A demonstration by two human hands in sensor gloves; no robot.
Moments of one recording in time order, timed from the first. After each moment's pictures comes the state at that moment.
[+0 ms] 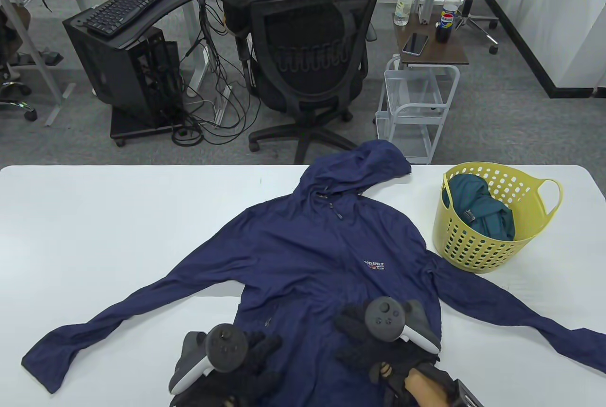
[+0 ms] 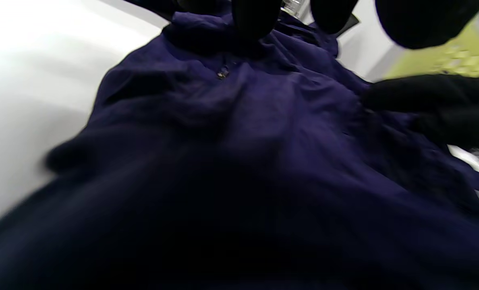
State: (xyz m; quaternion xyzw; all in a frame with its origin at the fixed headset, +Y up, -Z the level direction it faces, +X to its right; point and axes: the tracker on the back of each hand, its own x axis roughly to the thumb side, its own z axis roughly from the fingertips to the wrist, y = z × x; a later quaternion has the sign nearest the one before) left_hand -0.163 -0.731 -0.257 -0.23 -0.10 0.20 0.95; right_hand 0.136 -0.760 -0.301 0.15 0.22 0.95 0.18
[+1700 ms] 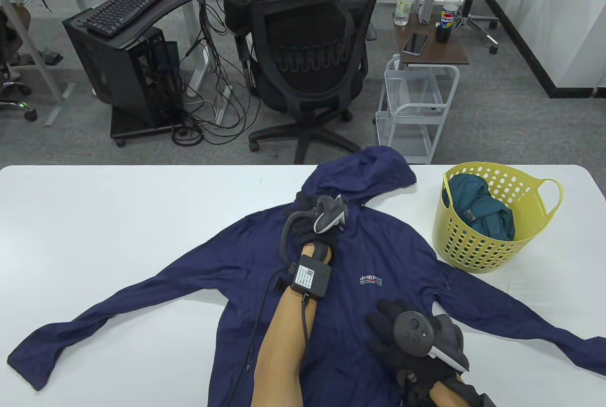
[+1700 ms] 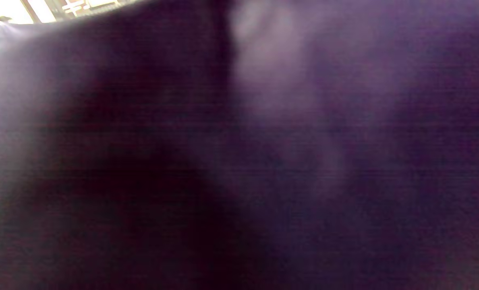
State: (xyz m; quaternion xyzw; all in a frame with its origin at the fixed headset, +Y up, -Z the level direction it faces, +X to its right) left_hand 0.008 -0.783 -0.550 -0.19 0.06 -0.09 0.98; right_hand 0.179 -0.751 -0.281 0.13 0.06 0.98 0.16
